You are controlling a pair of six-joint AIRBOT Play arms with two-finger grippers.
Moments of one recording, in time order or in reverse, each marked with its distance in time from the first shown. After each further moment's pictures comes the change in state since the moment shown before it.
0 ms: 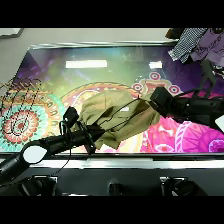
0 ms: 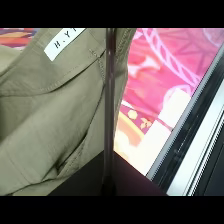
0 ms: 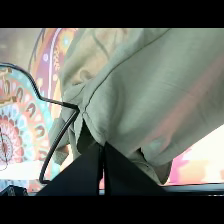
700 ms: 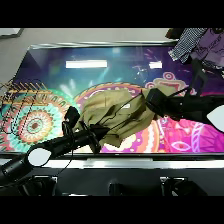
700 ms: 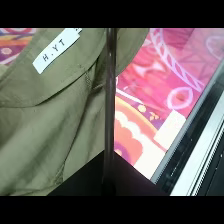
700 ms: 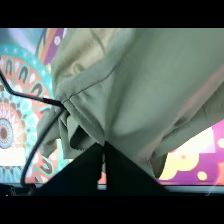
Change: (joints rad) left arm -0.078 -0.020 0.000 -0.056 0.146 -0.004; right arm 0.000 -0.042 0.000 0.032 0.008 -0.105
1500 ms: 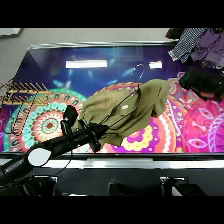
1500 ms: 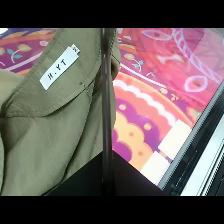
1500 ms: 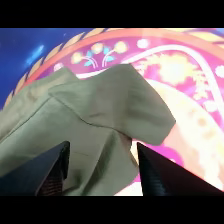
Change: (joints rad) left arm -0.001 0.000 0.000 -0.003 0.031 -0.001; right arm -0.348 -0.104 0.221 -0.056 0.063 -0.431
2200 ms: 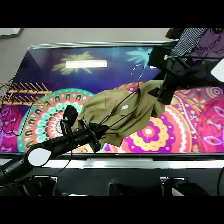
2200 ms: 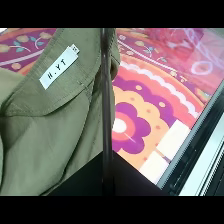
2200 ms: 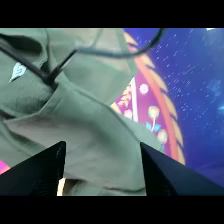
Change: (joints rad) left arm 0.000 0.000 0.000 0.000 -0.002 -0.010; right arm 0.123 -0.198 0.076 0.237 0.029 -1.456
